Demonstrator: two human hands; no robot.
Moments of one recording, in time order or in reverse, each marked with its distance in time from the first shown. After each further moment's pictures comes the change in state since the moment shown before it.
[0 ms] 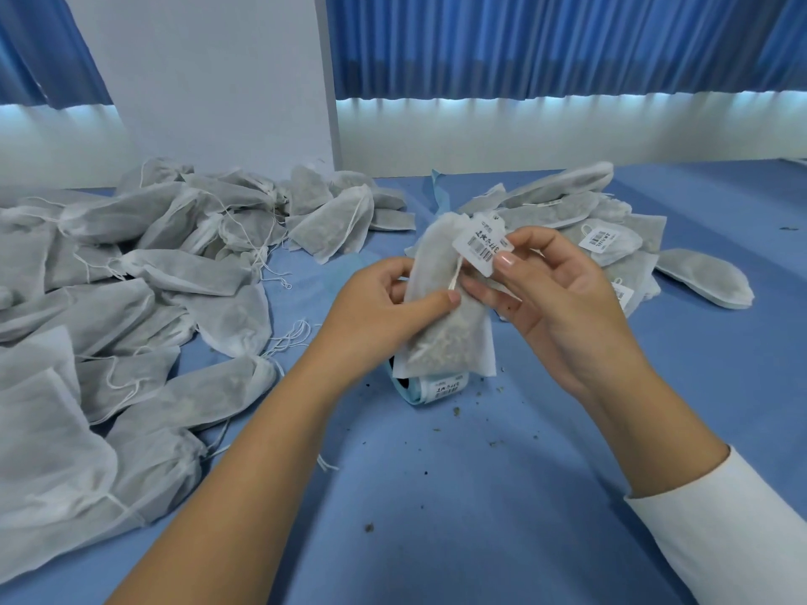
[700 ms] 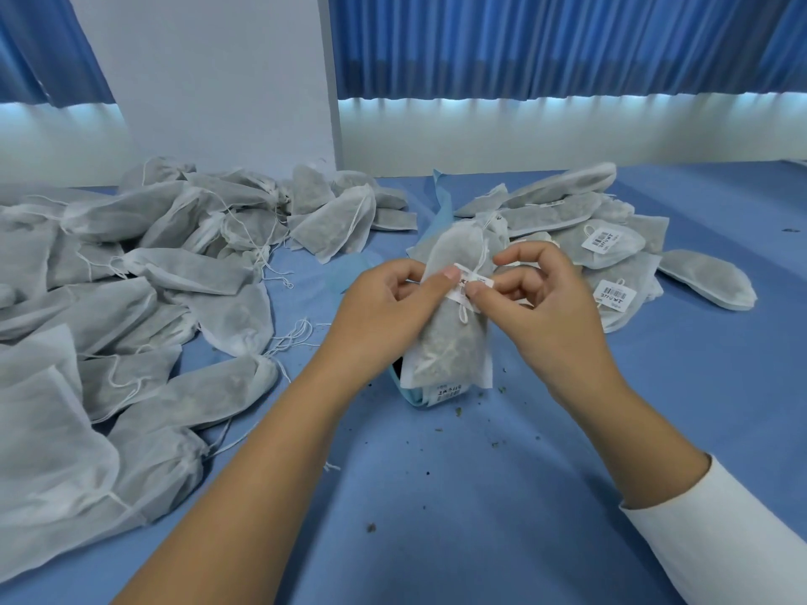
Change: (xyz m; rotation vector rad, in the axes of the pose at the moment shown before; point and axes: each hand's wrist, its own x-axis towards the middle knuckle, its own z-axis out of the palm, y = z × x) left_hand -0.006 0.008 0.008 0.028 0.082 -0.009; right_hand -0.002 0.018 0.001 -0.535 0.160 -0.097
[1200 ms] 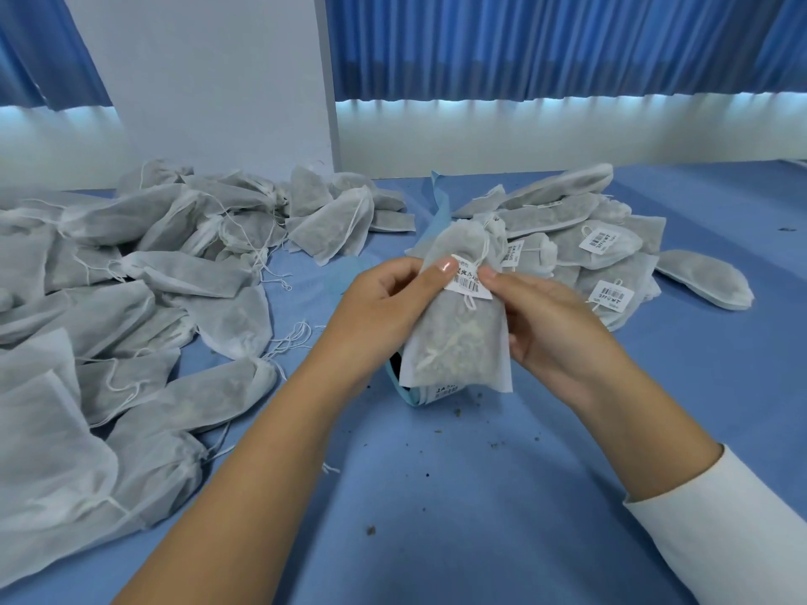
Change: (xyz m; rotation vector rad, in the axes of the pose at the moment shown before) left_hand 0.000 0.003 -0.002 -0.111 -0.062 -0.039; right_hand 0.007 -0.002 -0.009 0.369 -0.199 0.471
